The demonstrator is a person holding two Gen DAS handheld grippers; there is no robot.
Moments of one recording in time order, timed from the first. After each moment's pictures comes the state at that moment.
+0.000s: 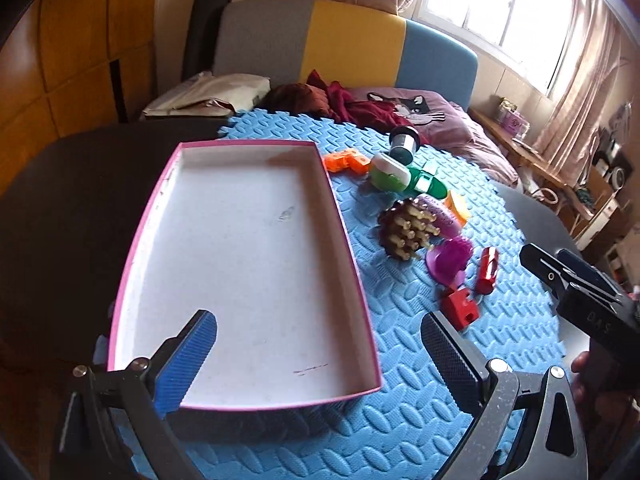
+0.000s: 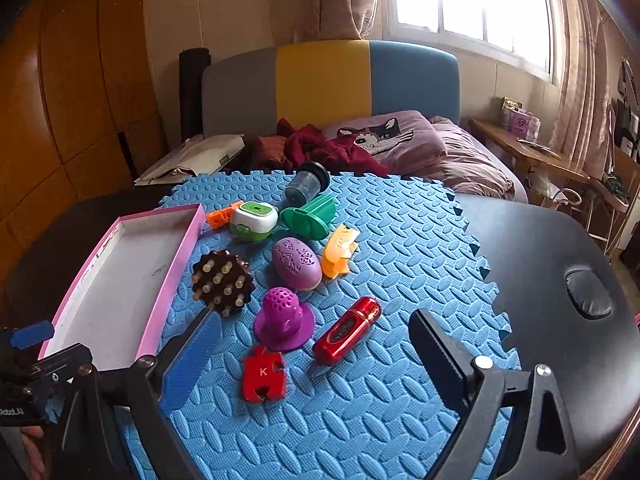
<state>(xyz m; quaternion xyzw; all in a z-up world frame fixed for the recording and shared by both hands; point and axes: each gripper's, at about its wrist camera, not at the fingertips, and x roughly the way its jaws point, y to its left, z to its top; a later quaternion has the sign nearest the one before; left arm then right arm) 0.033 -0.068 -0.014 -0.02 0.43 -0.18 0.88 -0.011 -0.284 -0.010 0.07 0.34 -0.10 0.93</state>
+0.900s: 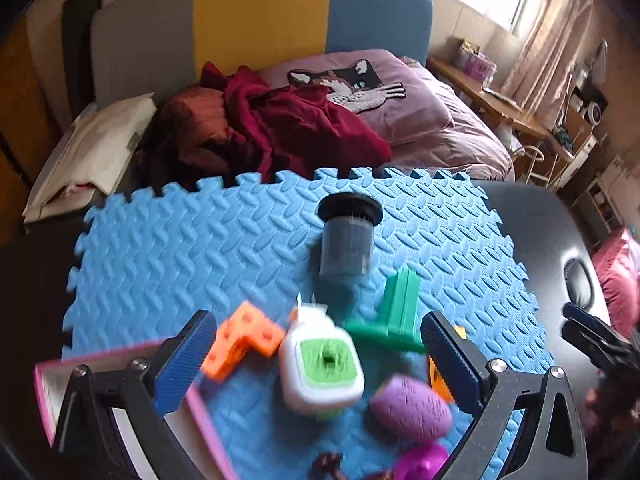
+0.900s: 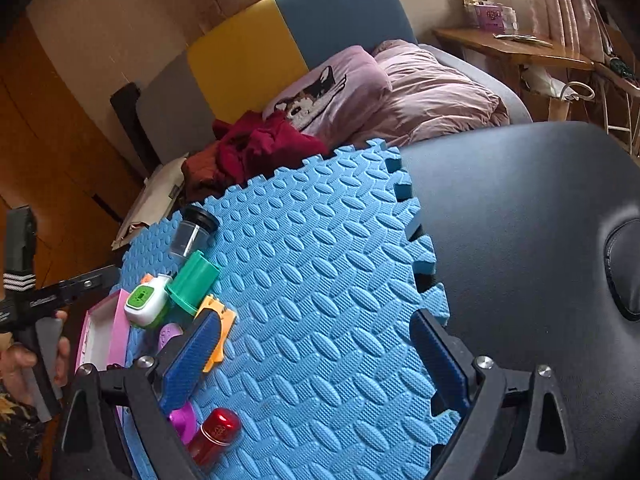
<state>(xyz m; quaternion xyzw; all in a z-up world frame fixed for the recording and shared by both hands) 0.271 -0.260 -0.013 0.10 0.49 -0.27 0.82 0.061 -0.478 -0.042 0.25 0.37 -0.07 0.89</state>
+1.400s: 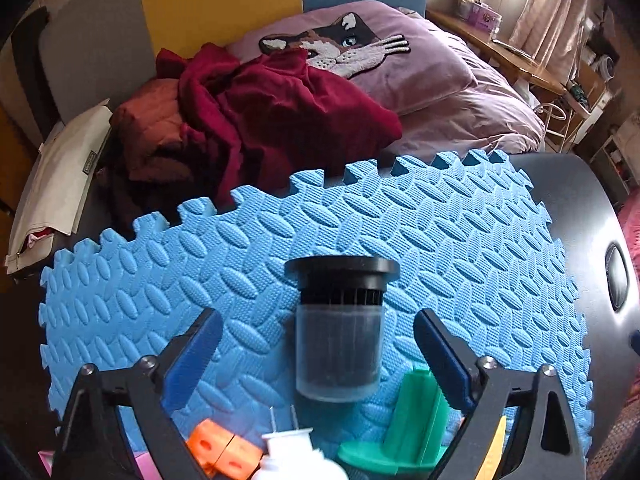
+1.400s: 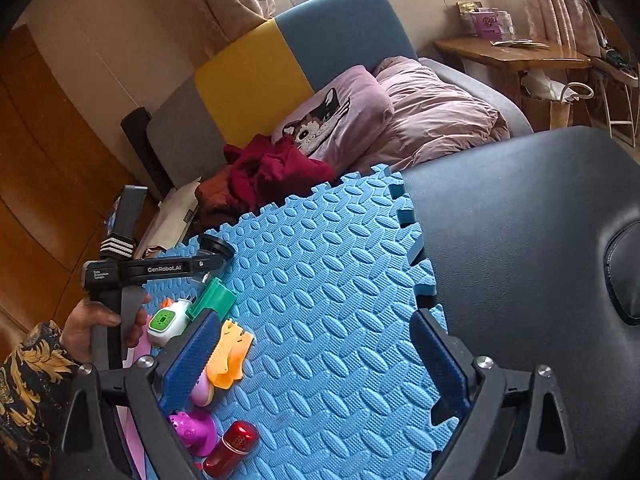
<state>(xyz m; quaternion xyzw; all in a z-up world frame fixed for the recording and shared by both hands) 0.331 -0.338 -0.063 0.17 0.52 -0.27 0.79 0.051 -0.489 -0.026 0.28 0.34 -0.07 0.90</state>
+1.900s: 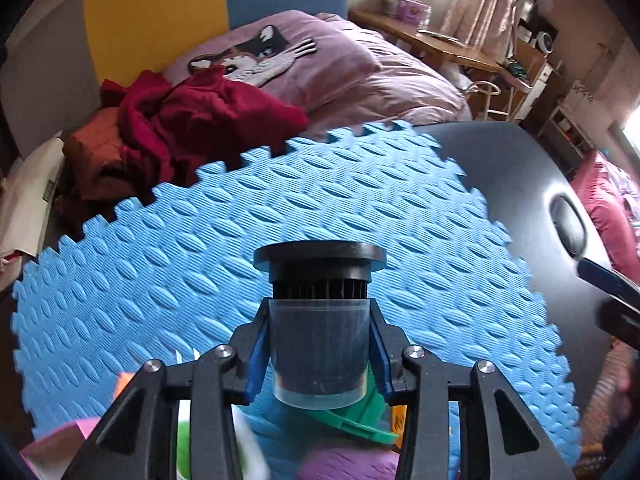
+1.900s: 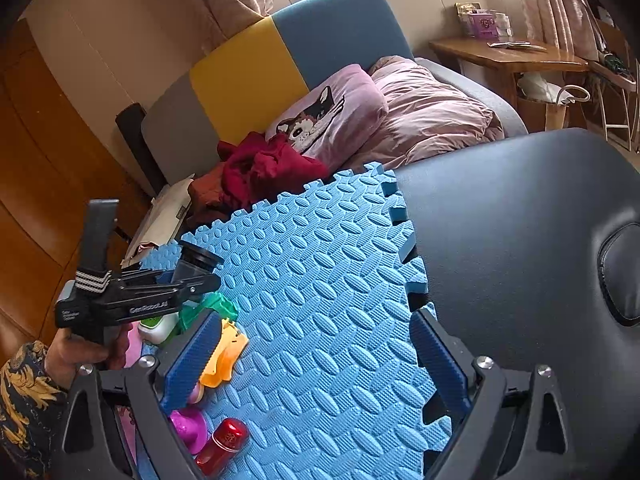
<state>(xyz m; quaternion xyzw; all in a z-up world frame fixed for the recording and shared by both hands) 0.252 -0.346 -0.046 0.17 0.49 -0.37 0.77 0.055 -0.489 -0.034 0.27 0.36 -0.08 0.89</state>
